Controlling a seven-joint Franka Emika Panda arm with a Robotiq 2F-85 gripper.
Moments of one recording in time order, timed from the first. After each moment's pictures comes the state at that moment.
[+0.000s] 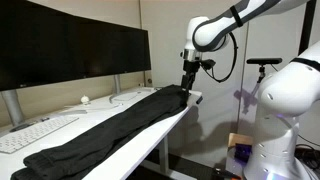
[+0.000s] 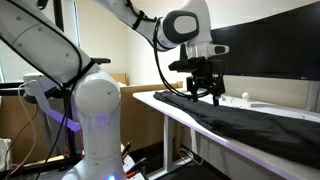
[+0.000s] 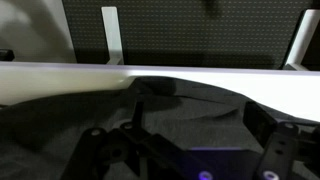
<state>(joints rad) -0.15 -0.76 -0.19 -2.79 -0.20 2.23 -0.19</state>
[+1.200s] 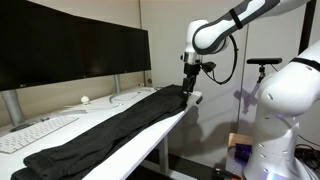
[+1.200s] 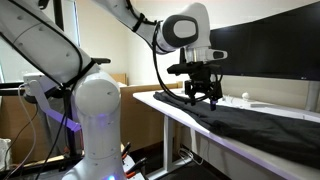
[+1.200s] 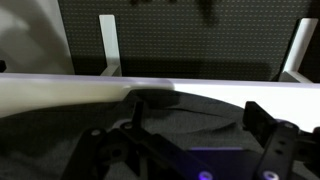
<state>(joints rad) -0.15 -0.75 -0.19 -2.81 -0.20 2.23 -0.19</state>
